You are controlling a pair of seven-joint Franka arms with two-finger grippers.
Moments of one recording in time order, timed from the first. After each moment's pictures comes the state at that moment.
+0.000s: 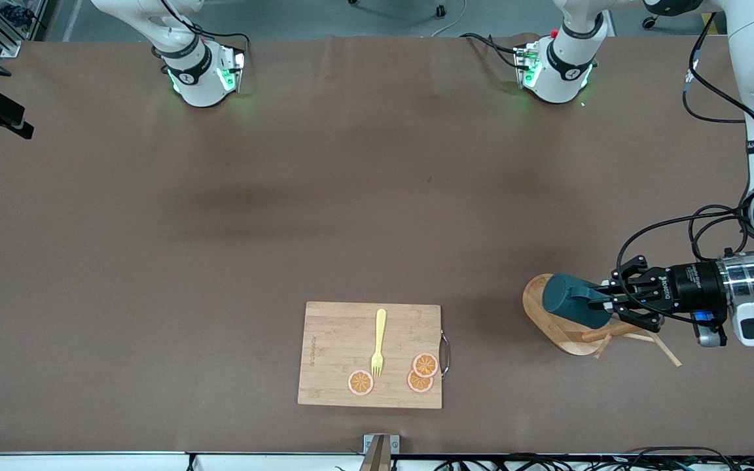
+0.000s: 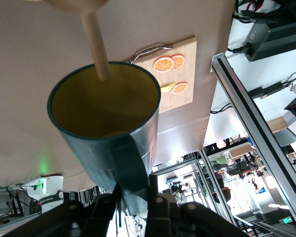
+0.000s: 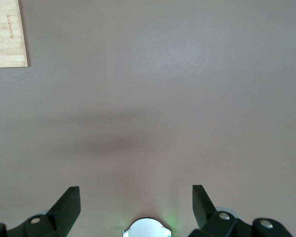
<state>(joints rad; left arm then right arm) 0.05 0.59 0.06 -1.31 -1.05 1.65 -0.84 0.00 -0.05 -0.05 -1.45 -0.01 1.33 0.00</state>
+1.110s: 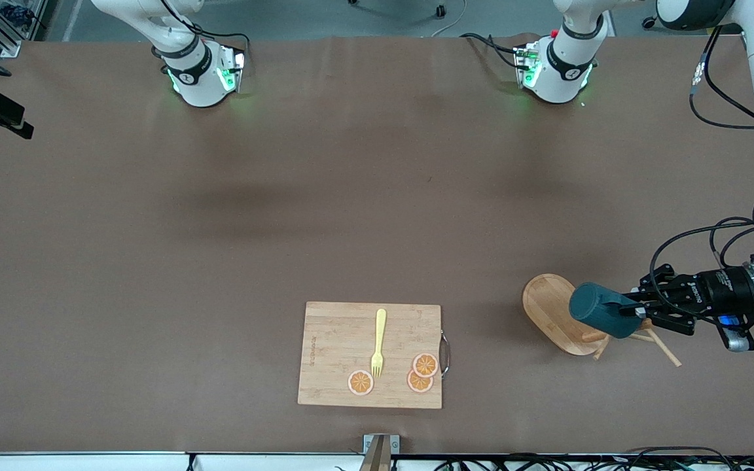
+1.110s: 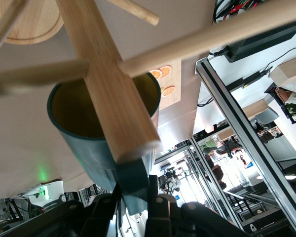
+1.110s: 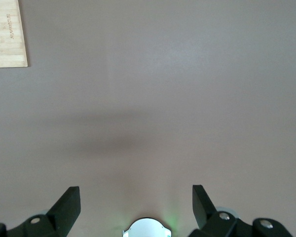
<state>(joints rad) 0.16 0.66 0.06 -1.31 -1.12 1.60 -0.64 0.00 -0.05 -0.05 -1.45 -0.01 1.33 0.00</state>
